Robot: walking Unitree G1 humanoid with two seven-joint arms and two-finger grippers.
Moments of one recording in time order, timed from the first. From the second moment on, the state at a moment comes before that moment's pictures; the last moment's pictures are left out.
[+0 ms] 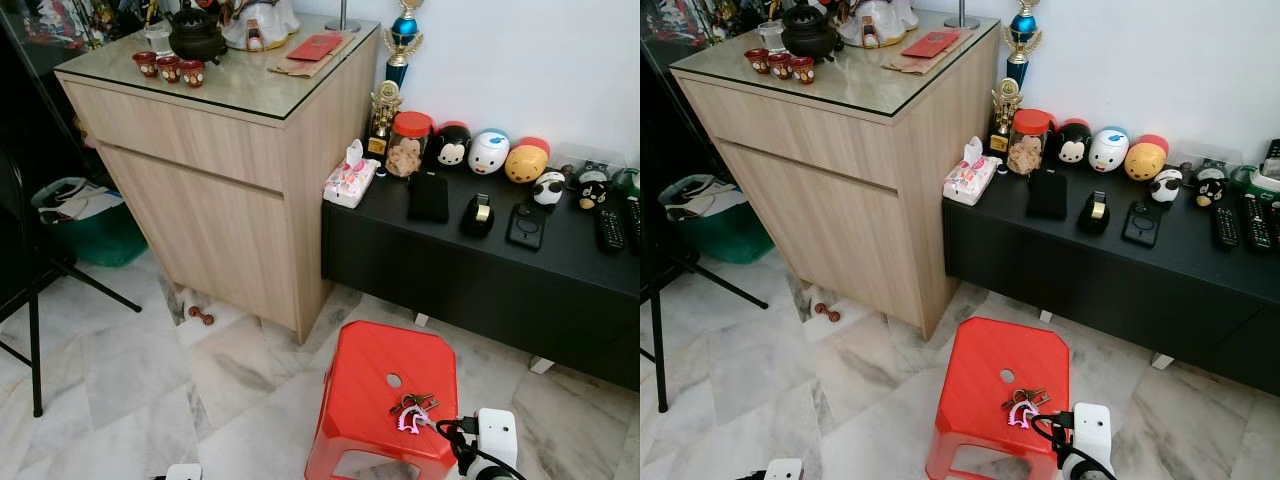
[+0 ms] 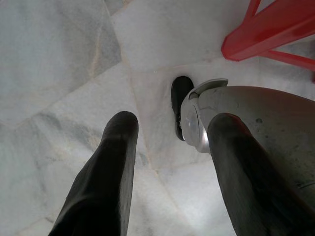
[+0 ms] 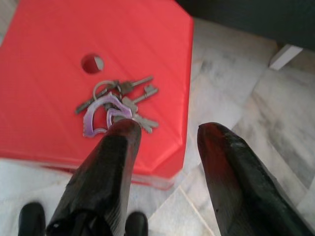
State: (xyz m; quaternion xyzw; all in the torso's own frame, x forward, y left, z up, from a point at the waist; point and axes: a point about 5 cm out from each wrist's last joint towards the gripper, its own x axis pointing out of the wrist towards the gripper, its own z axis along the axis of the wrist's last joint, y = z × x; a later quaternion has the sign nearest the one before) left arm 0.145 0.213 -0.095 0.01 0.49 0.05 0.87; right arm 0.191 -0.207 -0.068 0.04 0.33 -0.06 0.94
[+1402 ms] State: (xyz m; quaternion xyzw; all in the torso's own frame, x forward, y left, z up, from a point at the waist) left arm 0.145 0.219 -0.094 0.04 0.49 0.05 0.87; right arm 0.294 -0.173 0.048 -0.03 -0.01 -0.03 1.00
